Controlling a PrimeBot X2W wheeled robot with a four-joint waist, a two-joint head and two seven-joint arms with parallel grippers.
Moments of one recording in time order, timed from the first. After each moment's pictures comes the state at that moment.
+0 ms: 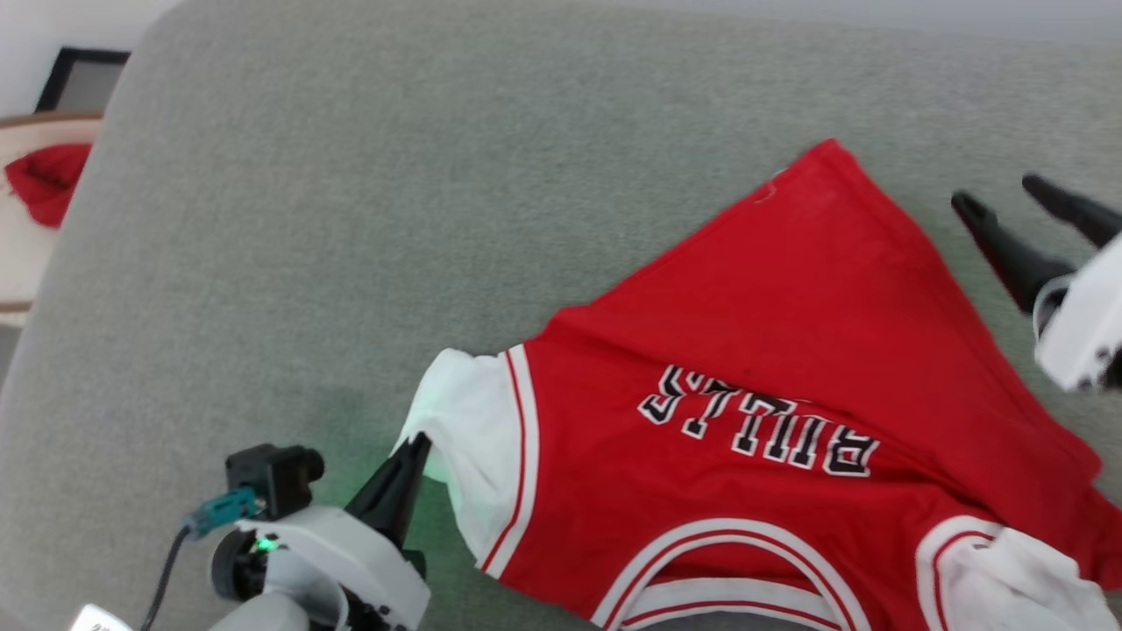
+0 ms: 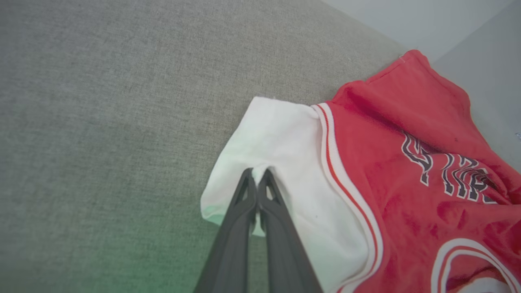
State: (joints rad) left arm -0.33 0.63 -0.79 0.05 -1.14 0.22 -0.23; right arm -0.52 -0.42 0.06 -0.07 0.60 0.13 0.66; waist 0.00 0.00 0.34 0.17
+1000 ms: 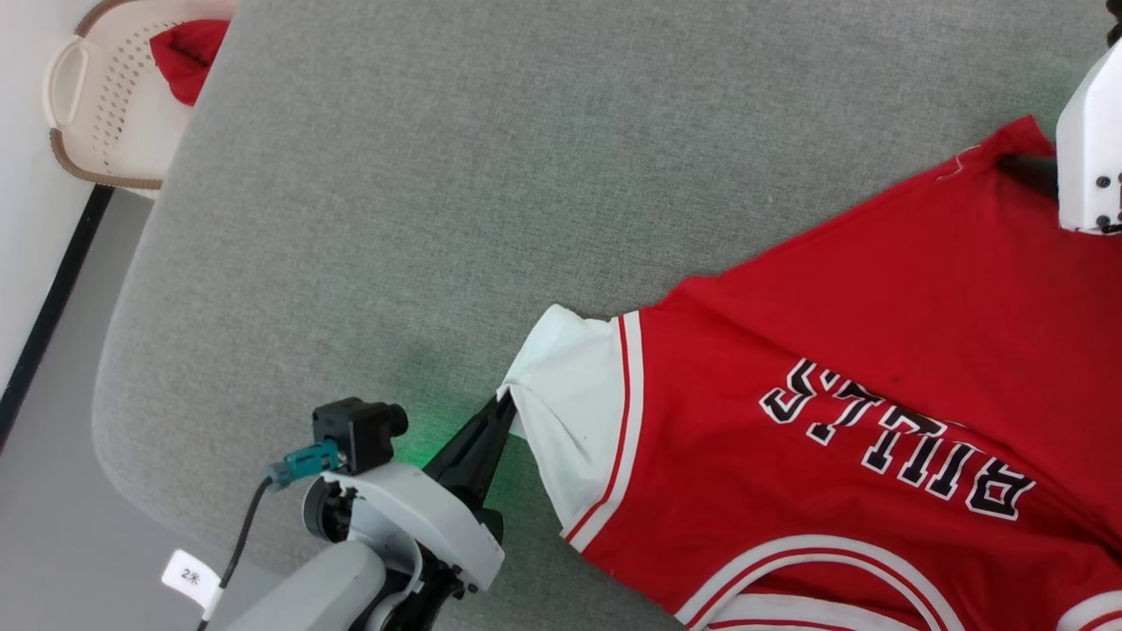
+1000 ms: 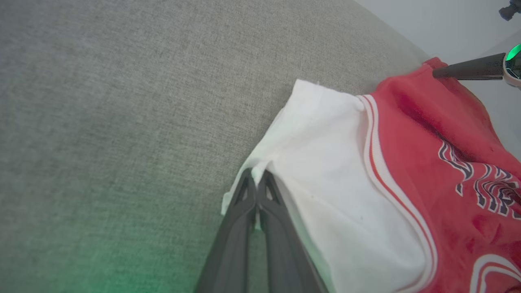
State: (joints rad) left arm -0.46 0.45 -0.84 0.23 -1.11 0.08 -0.24; right arm -1.05 -0.50 0.39 0.63 0.61 0.13 0.91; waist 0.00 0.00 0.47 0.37
